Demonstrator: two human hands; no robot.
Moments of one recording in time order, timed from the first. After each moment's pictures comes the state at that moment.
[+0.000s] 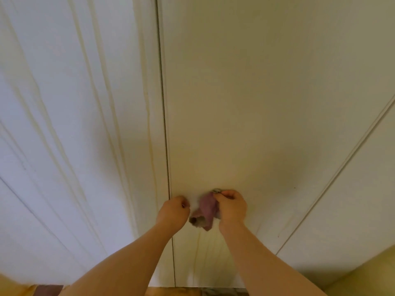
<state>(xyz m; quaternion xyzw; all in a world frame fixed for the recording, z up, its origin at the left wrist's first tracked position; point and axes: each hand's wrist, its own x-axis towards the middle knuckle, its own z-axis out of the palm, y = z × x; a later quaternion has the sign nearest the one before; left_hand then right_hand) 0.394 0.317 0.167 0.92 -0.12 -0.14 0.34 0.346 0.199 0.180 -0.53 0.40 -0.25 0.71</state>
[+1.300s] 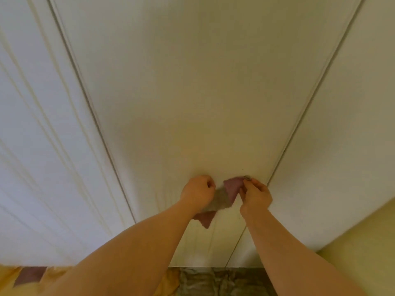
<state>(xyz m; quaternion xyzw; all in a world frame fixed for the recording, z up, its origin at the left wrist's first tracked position) 0.328 0.153 0.187 0.91 -0.21 -0.15 0.33 0.272 0.036 0.178 -0.33 0.42 -0.32 0.78</state>
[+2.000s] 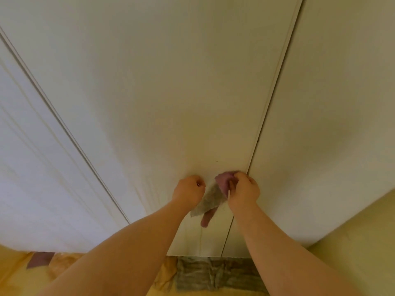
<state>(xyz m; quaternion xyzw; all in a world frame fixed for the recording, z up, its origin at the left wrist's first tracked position) 0.305 0.100 0.164 0.92 -0.12 -0.17 0.33 0.260 -0.009 0.174 -0.28 0.41 -0.26 0.82</state>
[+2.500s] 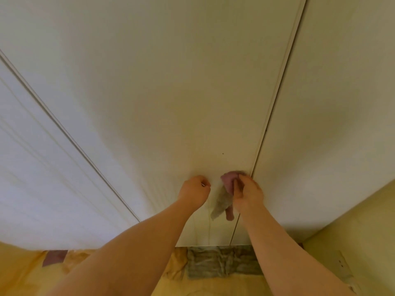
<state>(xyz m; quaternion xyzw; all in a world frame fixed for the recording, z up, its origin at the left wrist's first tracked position) 0.306 0.108 0.151 0.90 -0.10 -0.22 0.37 0.259 -0.012 0.138 -0.18 0.42 -0.23 0.86</state>
